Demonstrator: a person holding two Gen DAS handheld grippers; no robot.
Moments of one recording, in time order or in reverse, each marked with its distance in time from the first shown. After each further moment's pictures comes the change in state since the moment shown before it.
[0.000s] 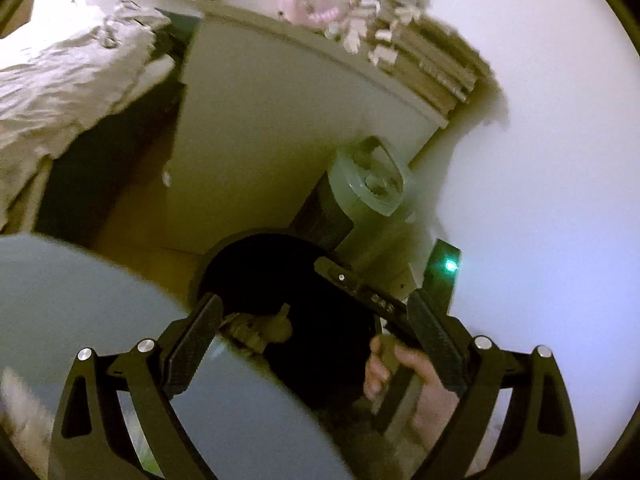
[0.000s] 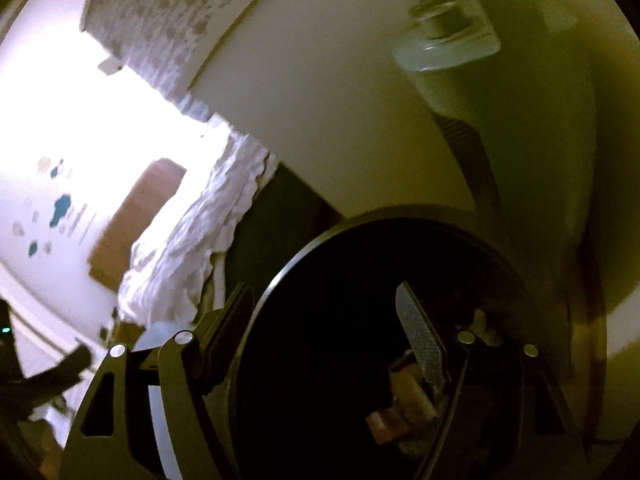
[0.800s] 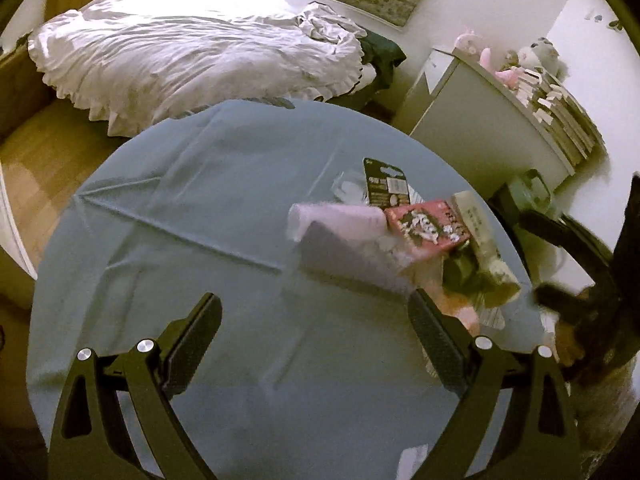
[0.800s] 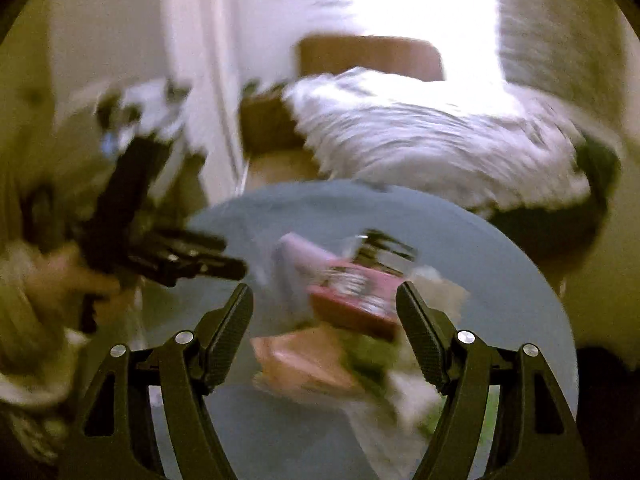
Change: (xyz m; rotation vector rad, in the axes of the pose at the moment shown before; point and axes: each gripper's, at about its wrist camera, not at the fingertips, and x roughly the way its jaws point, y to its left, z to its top) left arm -0.223 0.203 -0.181 -0.281 -0.063 0.420; right arm -0.048 0.358 -0.247 -1.154 0.312 0.365
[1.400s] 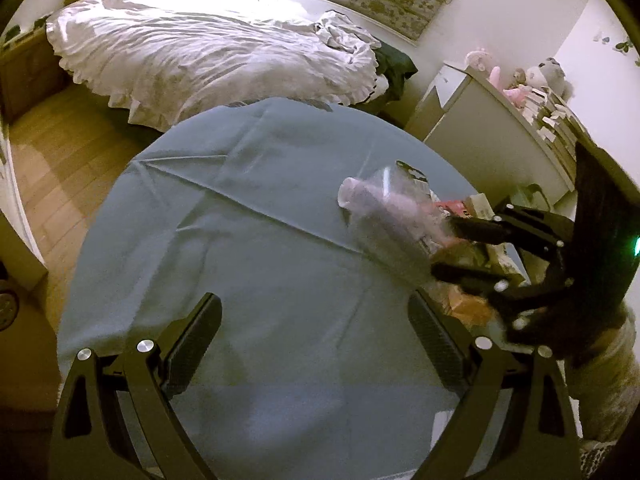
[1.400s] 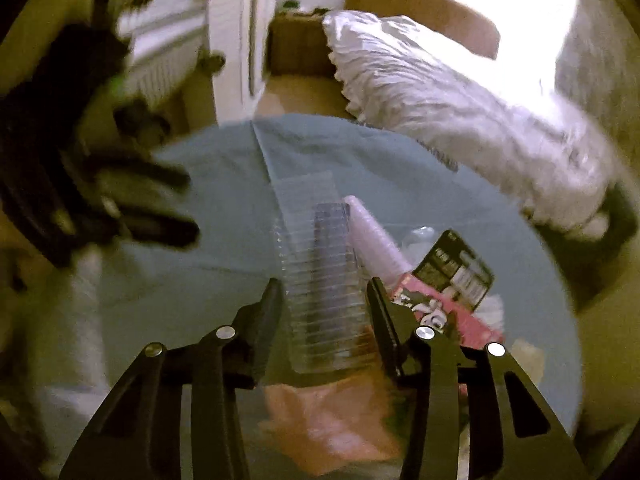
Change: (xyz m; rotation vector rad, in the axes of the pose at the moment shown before) left arm -0.026 0.040 -0.019 -0.056 -0.028 -0.007; right arm 0.087 0.035 0.015 -0.120 0.231 0.016
